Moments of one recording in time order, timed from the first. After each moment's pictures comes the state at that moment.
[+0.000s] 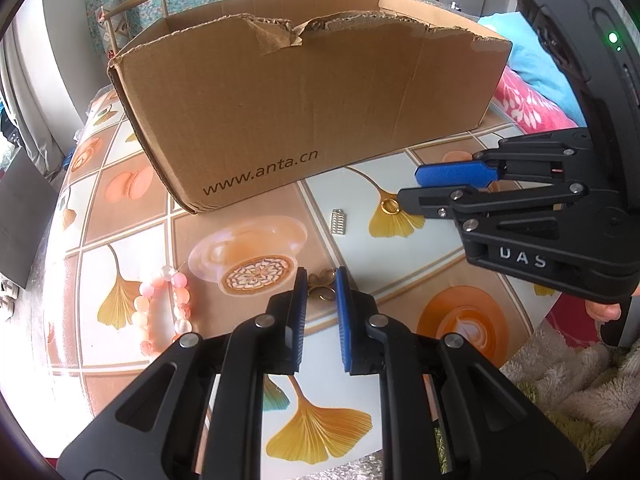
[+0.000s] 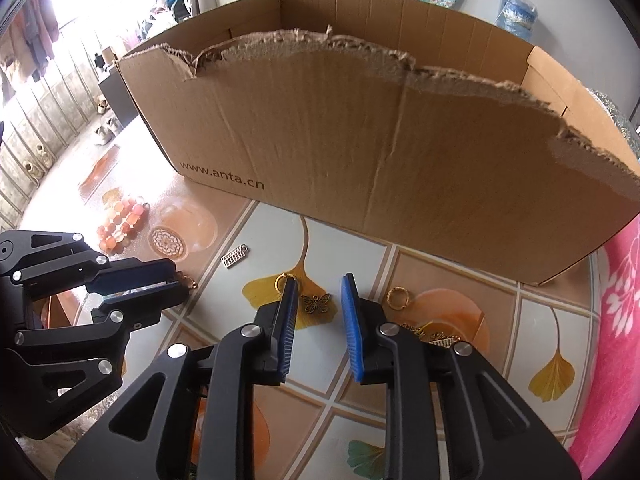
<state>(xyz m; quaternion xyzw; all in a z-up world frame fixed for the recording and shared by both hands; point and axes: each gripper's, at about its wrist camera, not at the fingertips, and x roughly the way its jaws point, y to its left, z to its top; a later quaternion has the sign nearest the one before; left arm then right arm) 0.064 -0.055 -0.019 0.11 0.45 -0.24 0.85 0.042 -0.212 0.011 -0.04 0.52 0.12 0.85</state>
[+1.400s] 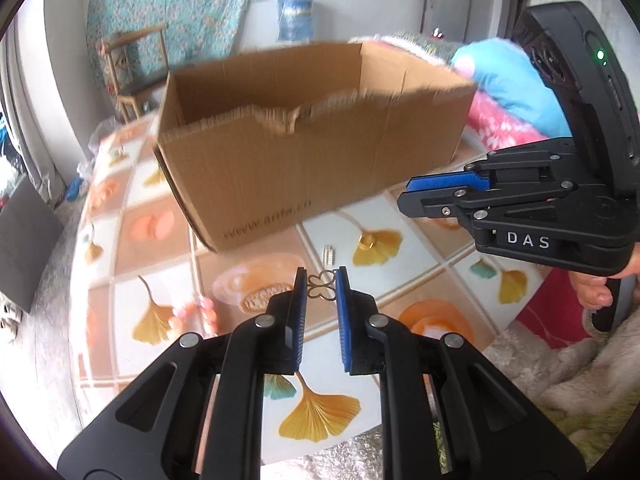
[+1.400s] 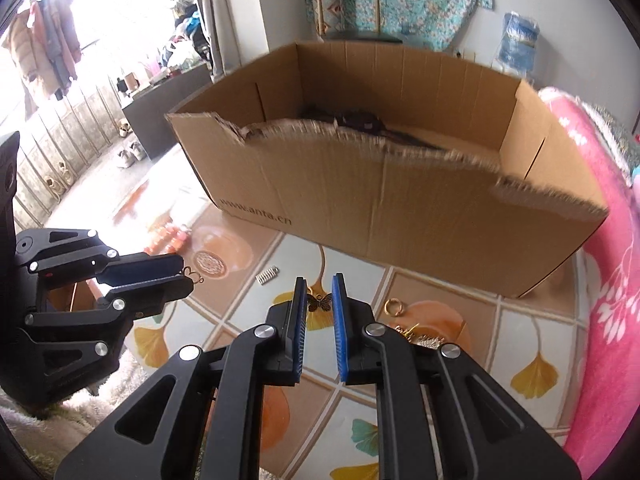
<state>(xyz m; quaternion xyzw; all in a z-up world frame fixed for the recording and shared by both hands) 0.041 -0.045 0.031 0.12 0.39 -0.26 0.88 0.019 -0.241 0.060 -0.02 0.46 0.16 0.87</state>
